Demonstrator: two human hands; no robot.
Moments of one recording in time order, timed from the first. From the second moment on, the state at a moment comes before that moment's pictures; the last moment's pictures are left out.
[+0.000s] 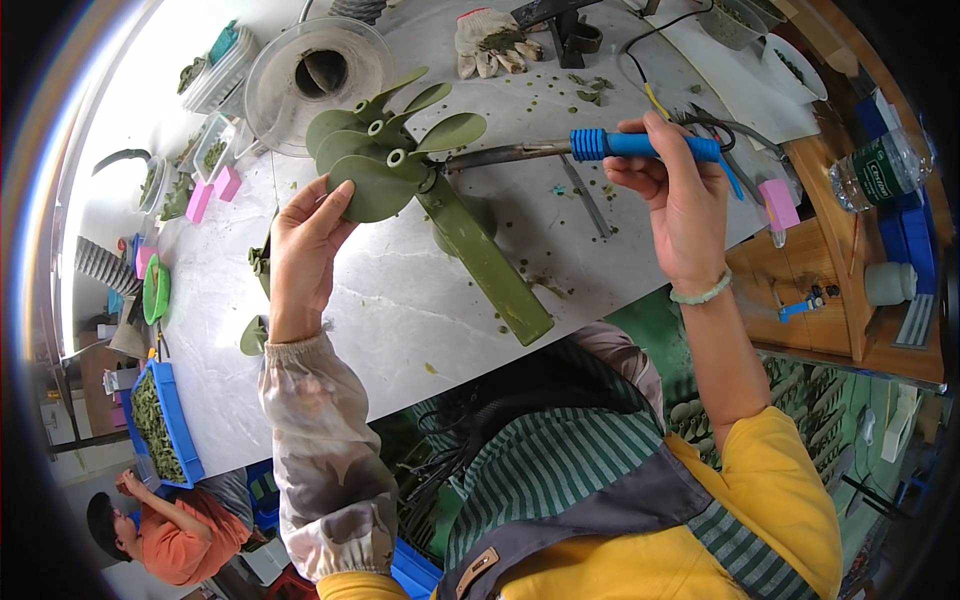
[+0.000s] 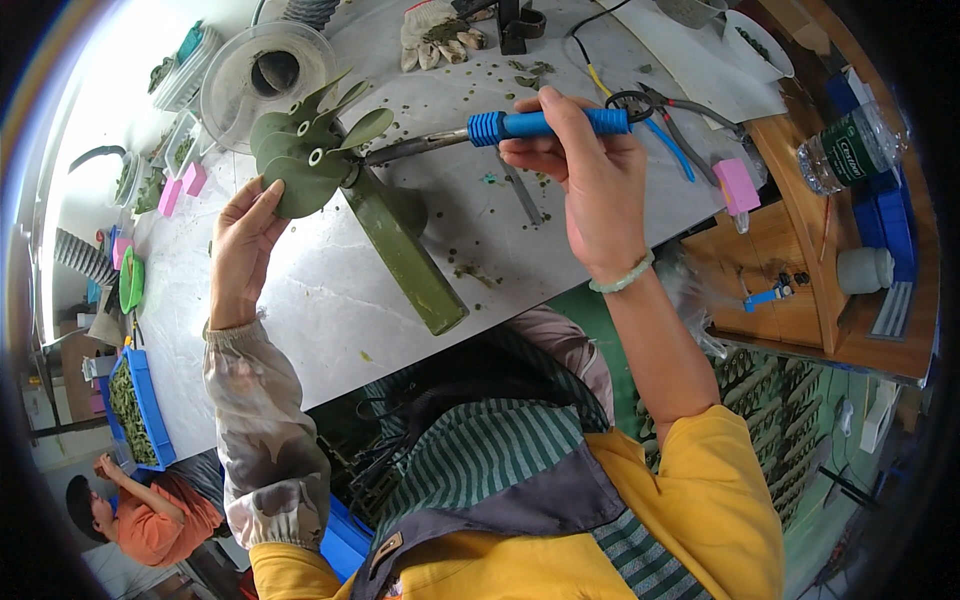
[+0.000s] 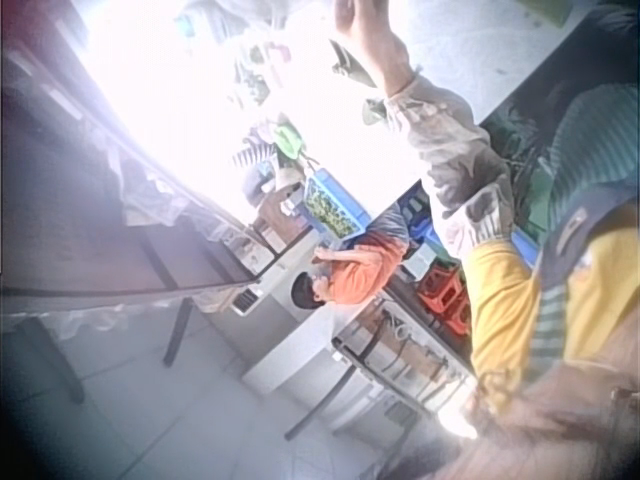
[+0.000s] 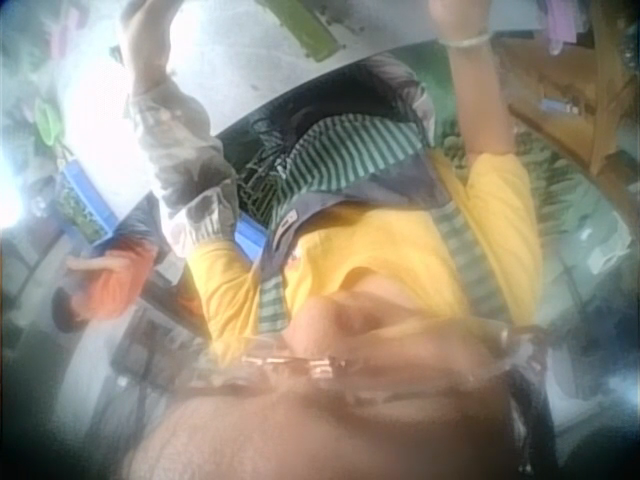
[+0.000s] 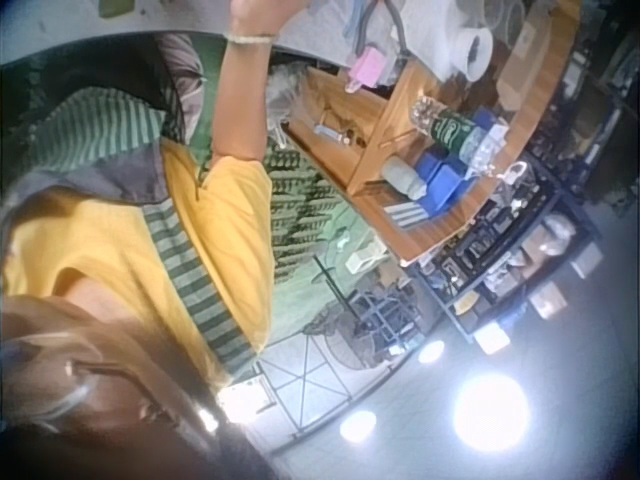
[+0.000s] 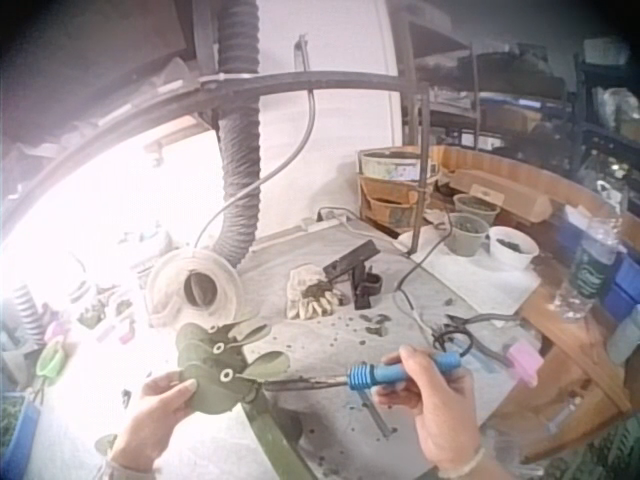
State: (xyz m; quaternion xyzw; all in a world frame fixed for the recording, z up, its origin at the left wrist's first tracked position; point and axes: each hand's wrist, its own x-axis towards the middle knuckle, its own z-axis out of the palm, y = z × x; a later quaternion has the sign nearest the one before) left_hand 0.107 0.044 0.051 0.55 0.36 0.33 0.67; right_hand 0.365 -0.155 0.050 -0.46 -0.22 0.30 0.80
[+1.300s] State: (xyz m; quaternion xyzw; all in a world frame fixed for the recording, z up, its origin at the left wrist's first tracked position) left_hand 0.107 0.045 0.054 0.56 0.37 0.33 0.67; right_hand 0.361 -0.160 0.051 -0.47 -0.23 0.29 0.80
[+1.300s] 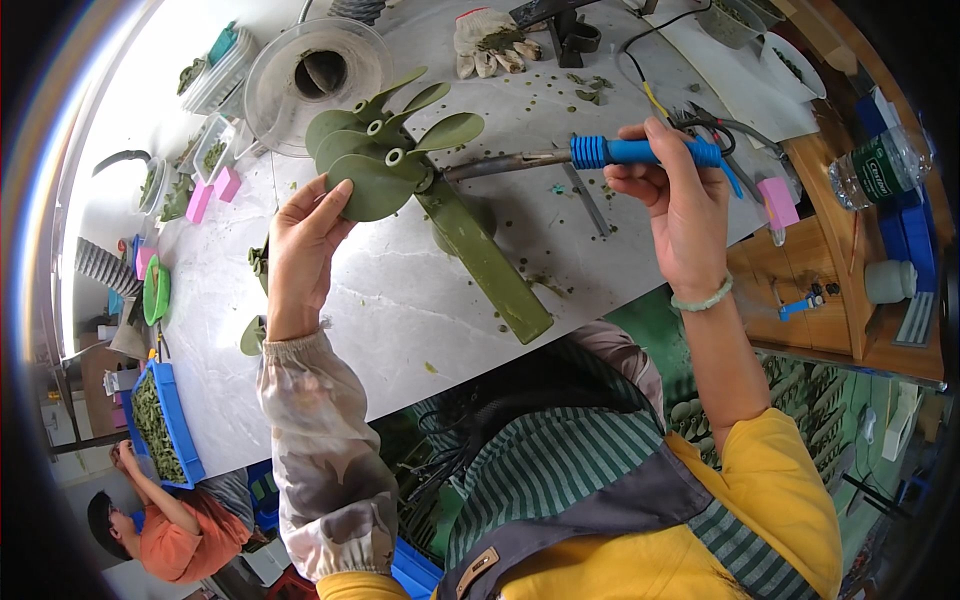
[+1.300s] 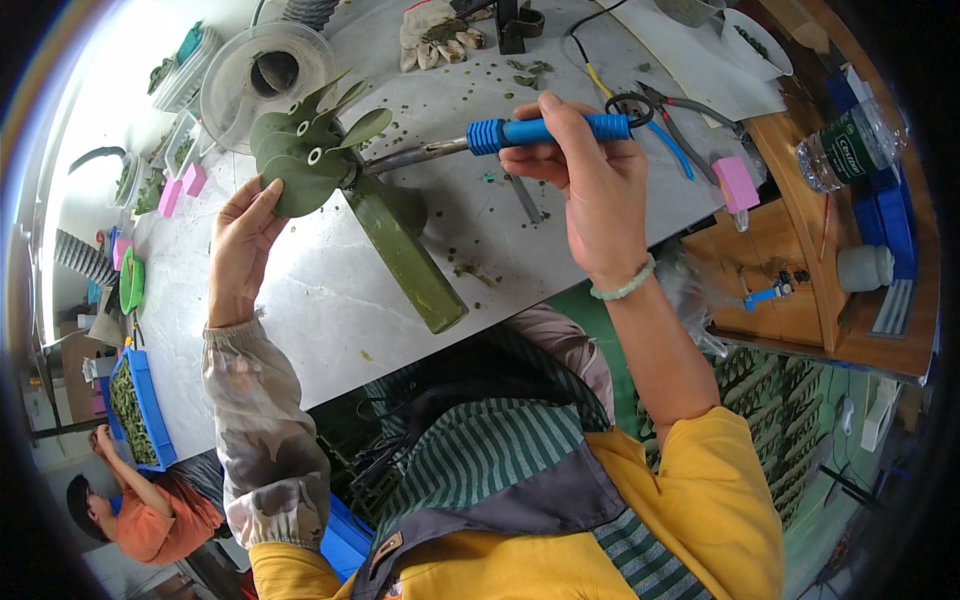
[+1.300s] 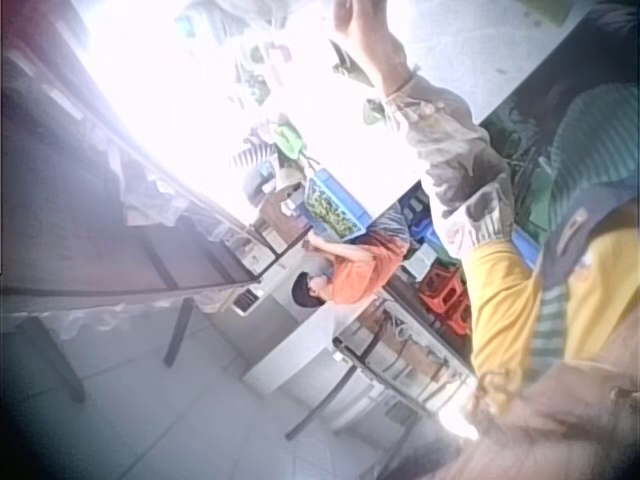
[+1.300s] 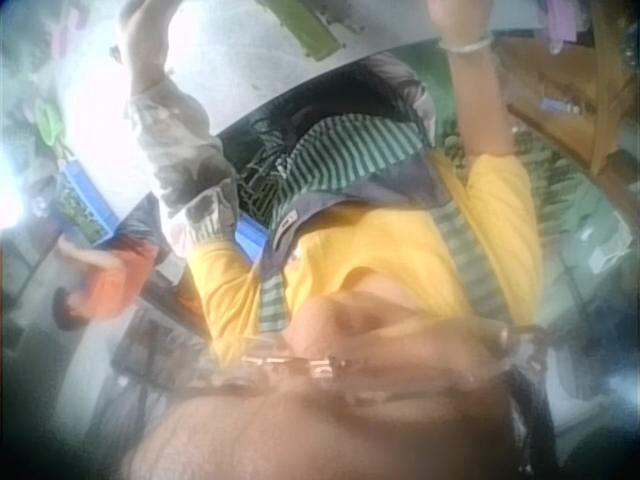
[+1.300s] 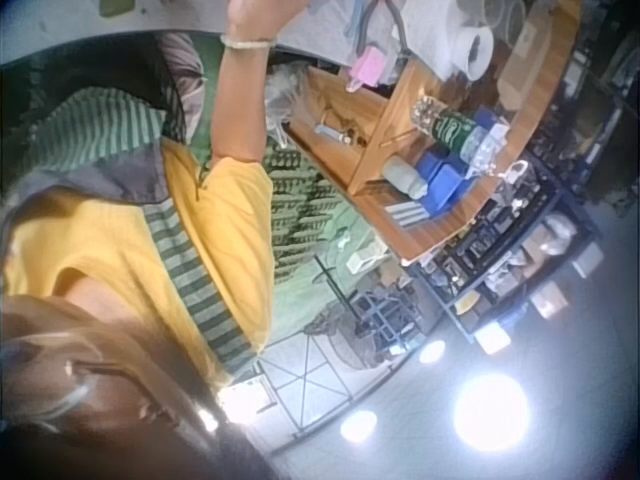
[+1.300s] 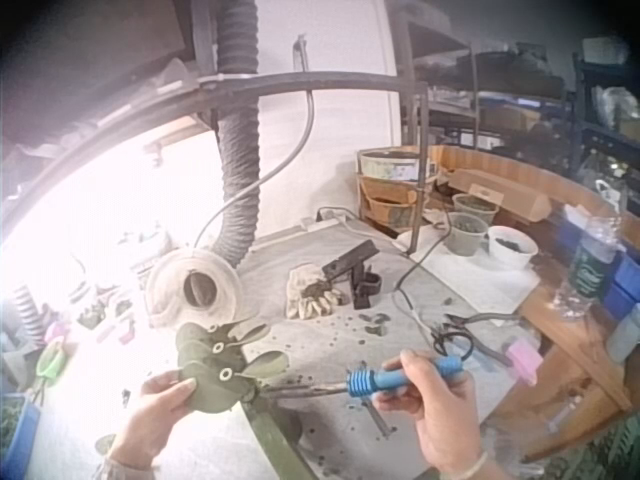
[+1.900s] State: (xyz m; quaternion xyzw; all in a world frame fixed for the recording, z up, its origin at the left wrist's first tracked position) left_hand 0.108 0.046 0.053 0.56 0.37 0.33 0.67; right_hand 0.364 -0.155 0.045 -0.46 -0.22 0.30 0.81
